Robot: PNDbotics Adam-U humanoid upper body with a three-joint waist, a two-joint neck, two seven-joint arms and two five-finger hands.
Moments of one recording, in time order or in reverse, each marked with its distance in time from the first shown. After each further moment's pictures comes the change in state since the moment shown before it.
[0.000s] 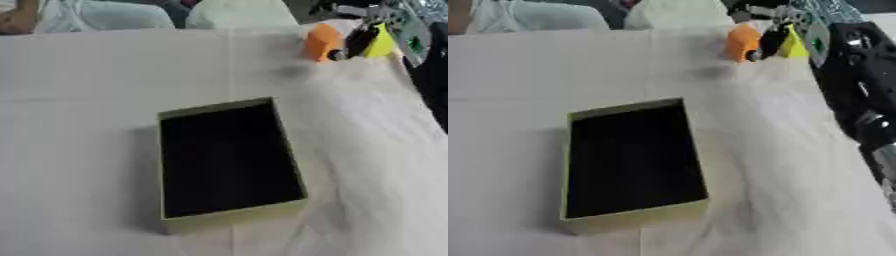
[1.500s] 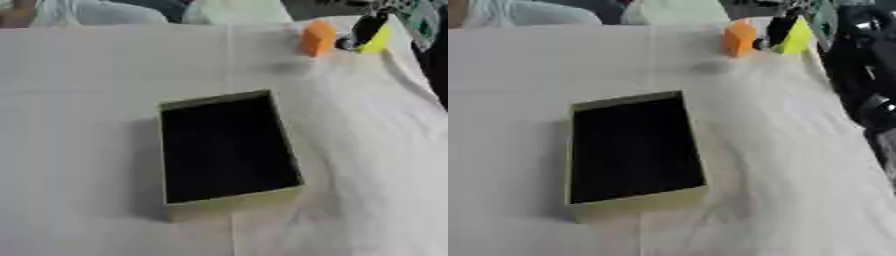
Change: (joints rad) left arm -0.008 0.027 0.006 0.000 0.001 -0.011 0.011; right arm -0.007 -0.004 0.002 0.033 -0.004 -0.048 0.030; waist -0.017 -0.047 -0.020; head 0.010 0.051
